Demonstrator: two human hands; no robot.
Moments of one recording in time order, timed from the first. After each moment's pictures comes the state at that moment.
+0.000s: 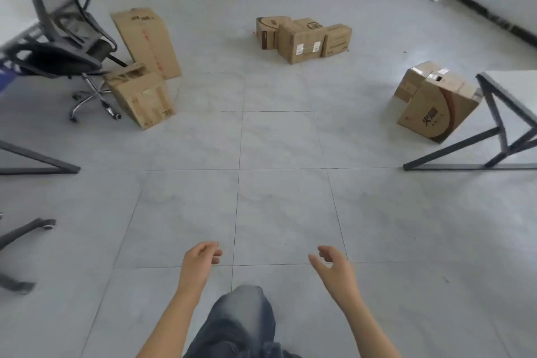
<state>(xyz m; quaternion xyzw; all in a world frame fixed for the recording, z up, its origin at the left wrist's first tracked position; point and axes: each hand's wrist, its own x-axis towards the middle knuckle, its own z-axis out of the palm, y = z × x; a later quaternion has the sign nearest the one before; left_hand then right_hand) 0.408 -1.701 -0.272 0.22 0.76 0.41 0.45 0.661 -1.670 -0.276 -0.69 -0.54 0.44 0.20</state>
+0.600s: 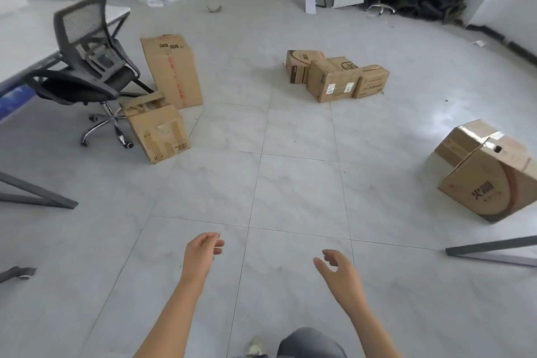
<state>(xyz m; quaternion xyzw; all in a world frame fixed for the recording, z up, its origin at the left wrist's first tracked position) 0.304 -1.374 -0.247 0.16 0.75 0.49 0.42 0.562 -1.324 -0.258 -0.66 -0.60 0.43 0.17</state>
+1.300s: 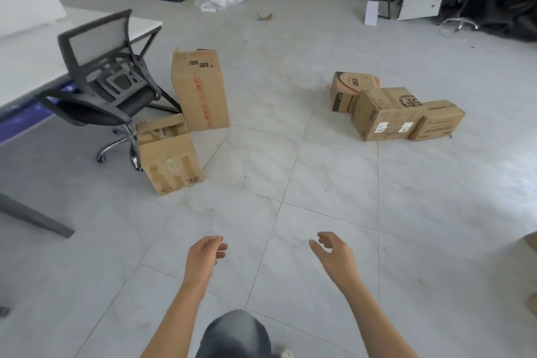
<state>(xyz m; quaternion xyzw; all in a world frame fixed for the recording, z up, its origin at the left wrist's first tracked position) 0.216 -0.995 -0.250 0.08 0.77 0.51 0.37 0.432 -0.868 -0.250 -0.56 -0.67 0.46 0.15</state>
